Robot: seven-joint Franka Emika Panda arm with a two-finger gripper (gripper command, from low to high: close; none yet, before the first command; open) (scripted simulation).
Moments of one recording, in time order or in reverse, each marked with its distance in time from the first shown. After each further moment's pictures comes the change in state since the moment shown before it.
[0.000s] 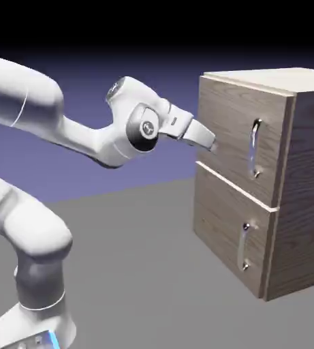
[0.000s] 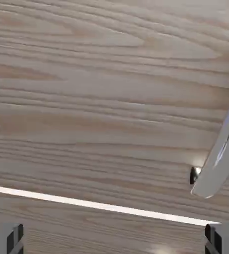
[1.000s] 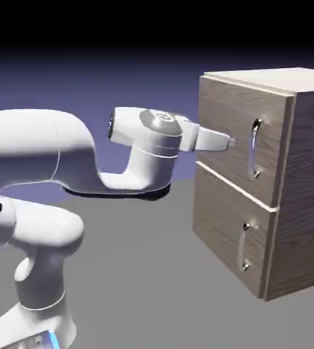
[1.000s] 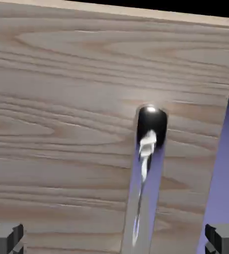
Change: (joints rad) arm 0.493 -0.259 -0.536 0.131 -1.305 -0.176 0.881
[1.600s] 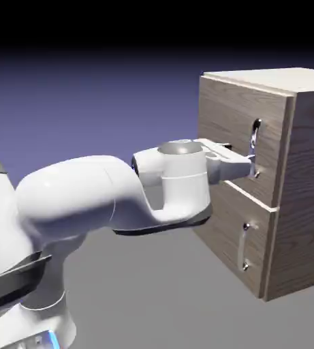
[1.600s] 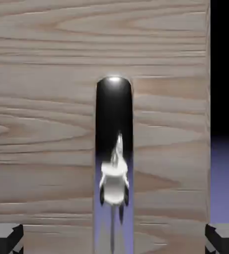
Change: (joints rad) arm 0.323 -0.085 -0.290 0.146 -0.585 -0.089 0.389
